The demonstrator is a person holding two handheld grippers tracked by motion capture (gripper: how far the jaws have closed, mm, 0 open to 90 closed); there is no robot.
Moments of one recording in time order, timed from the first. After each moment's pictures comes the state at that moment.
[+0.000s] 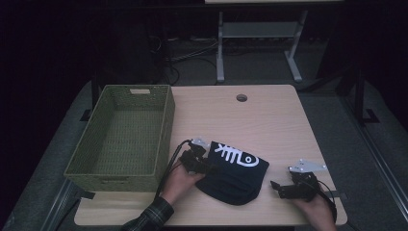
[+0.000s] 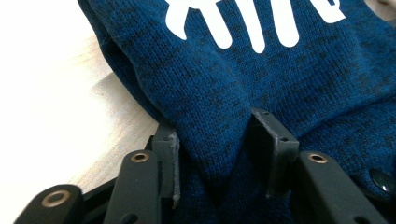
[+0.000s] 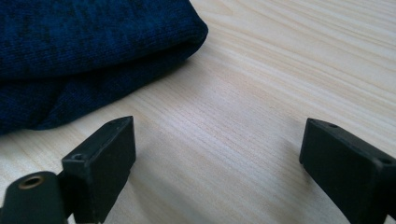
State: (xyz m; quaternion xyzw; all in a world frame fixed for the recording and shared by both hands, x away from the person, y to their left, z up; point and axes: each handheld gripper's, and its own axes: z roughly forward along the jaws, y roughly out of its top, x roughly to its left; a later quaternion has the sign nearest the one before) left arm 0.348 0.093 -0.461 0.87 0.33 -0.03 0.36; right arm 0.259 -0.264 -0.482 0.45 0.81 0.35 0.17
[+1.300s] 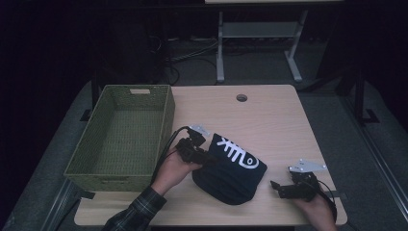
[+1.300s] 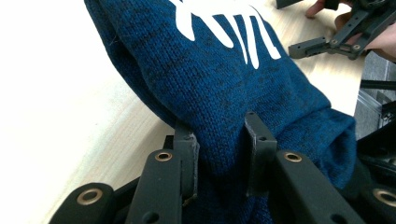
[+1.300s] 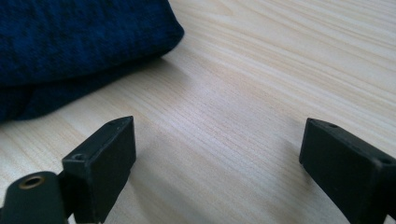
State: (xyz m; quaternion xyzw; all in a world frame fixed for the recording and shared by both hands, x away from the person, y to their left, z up) left arm 0.347 0.094 -0.385 0.89 0.29 -0.05 0.35; right arm 0.259 -0.264 -0.482 0.45 0.81 0.35 0.17
